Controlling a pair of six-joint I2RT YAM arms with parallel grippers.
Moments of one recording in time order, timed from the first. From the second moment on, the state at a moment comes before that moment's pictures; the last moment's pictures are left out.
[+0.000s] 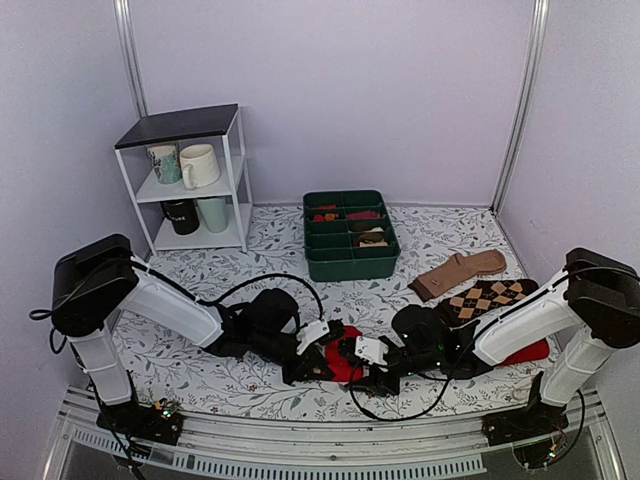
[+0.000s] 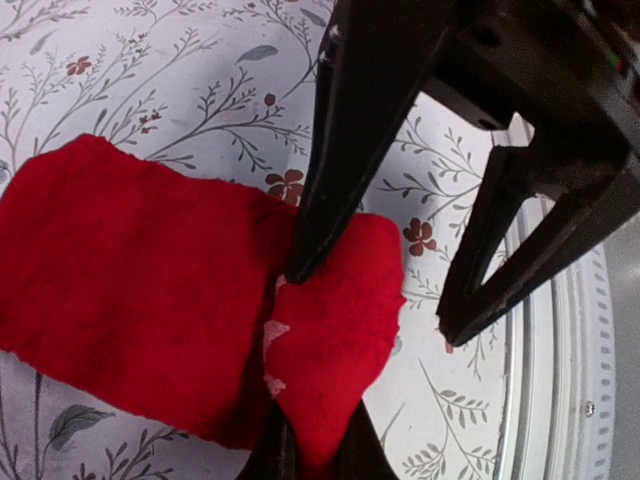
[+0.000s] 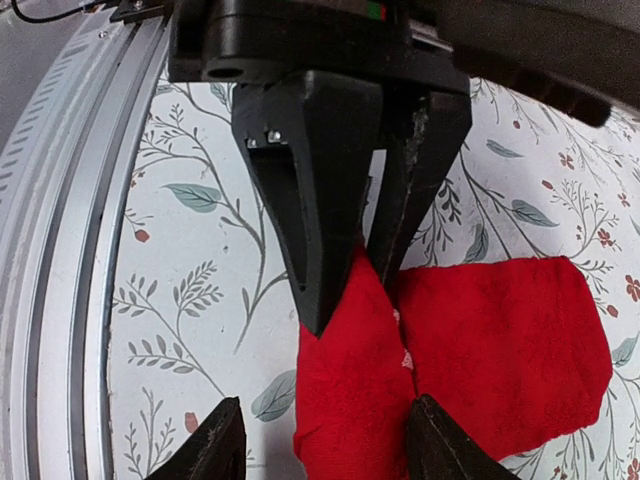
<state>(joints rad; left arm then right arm) -1.03 1.82 0.73 0.28 0.46 0.00 1.11 1.63 0.54 0.44 -0.26 -0.24</state>
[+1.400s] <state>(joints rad) -1.05 1.65 0.47 0.64 0.30 0.27 0.97 1.87 0.67 0.48 -0.61 0.16</state>
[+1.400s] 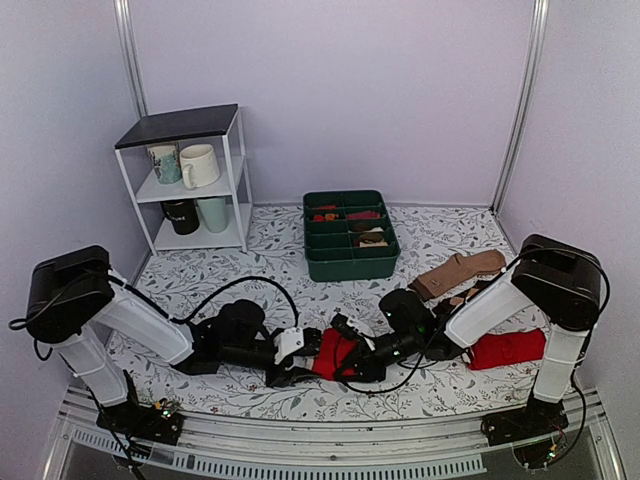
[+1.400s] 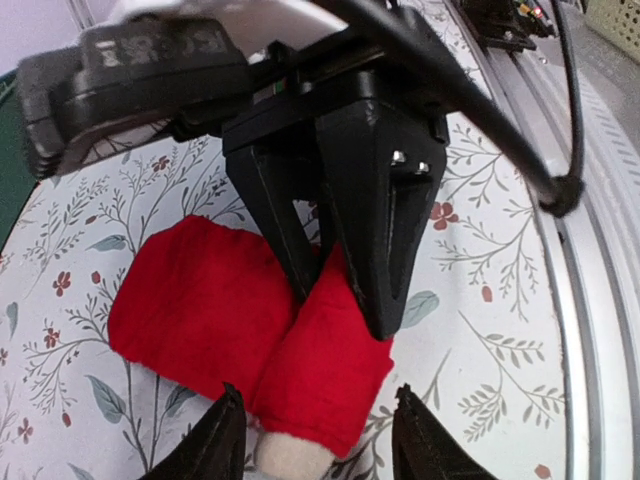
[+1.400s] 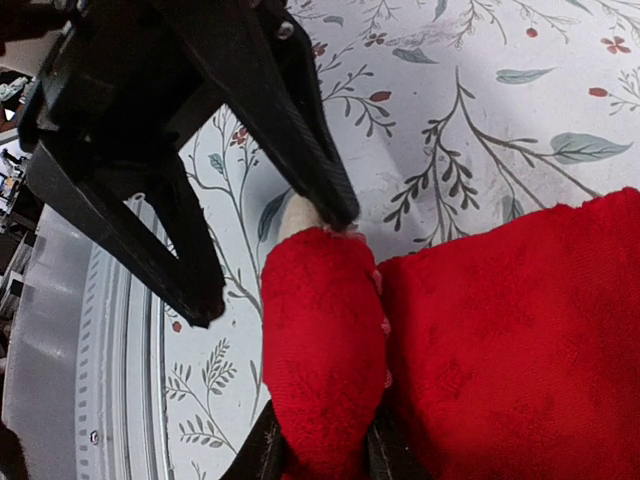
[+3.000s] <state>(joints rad) -1.01 1.78 0.74 0.24 0.45 0.02 1.01 1.48 0.42 0.47 -0.26 0.01</state>
